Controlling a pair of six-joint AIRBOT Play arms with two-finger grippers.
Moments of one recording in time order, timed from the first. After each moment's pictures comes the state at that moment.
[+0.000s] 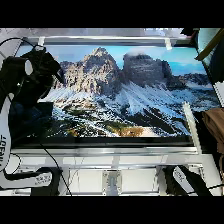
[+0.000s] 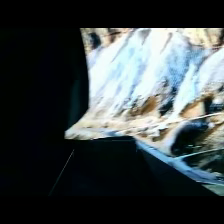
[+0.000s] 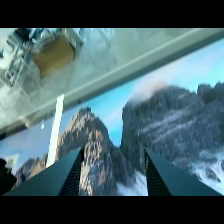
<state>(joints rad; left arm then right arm) 0.00 -1.41 1.46 1.88 -1.13 -1.43 -0.45 -0.90 1.45 -0.86 0.98 1.50</state>
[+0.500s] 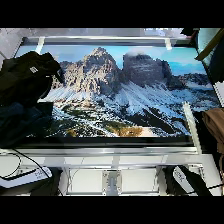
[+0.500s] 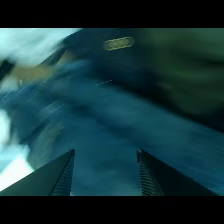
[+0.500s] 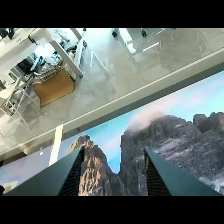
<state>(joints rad) 0.71 -1.32 1.46 1.97 -1.08 -1.70 -0.45 -0.90 1.45 -0.86 0.89 1.50</state>
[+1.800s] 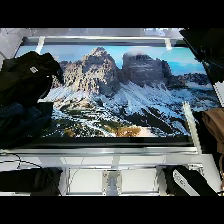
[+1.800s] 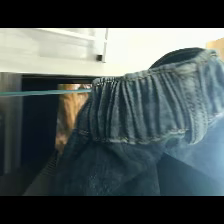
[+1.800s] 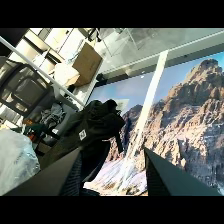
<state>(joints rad) 1.51 -1.89 1.46 0.52 -0.99 -1.26 -0.11 -0.91 1.45 -0.66 0.98 1.51</state>
